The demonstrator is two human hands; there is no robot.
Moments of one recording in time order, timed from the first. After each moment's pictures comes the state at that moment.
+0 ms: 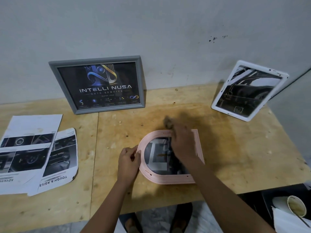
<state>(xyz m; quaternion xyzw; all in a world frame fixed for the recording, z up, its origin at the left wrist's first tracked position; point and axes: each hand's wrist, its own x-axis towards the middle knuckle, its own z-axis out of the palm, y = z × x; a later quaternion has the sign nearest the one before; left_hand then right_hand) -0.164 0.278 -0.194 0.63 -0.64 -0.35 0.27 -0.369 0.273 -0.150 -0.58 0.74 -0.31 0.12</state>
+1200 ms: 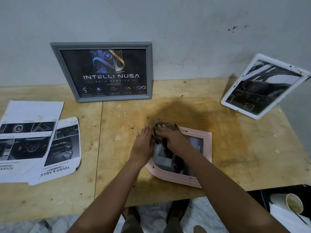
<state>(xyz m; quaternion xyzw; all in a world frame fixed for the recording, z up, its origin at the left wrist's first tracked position) -0.188 0.241 -0.204 0.54 -0.78 -0.31 0.08 -0.344 0.253 -0.174 -0.69 0.63 -0.10 0.34</state>
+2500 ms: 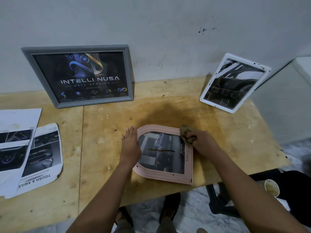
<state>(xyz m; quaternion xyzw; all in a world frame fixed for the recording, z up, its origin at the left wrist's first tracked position) -0.208 0.250 -0.211 0.60 -0.74 -0.29 0.12 -0.454 0.316 -0.123 -0.48 0.82 -0.02 0.29</state>
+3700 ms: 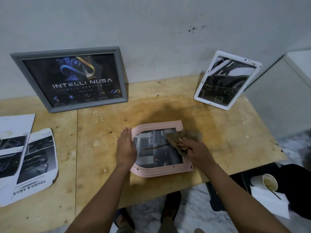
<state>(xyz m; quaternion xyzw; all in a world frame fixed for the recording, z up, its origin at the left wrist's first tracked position) -0.210 0.253 -0.211 0.61 -0.71 -0.30 0.15 -0.451 0.362 -0.165 -0.53 0.77 -0.18 0.31</state>
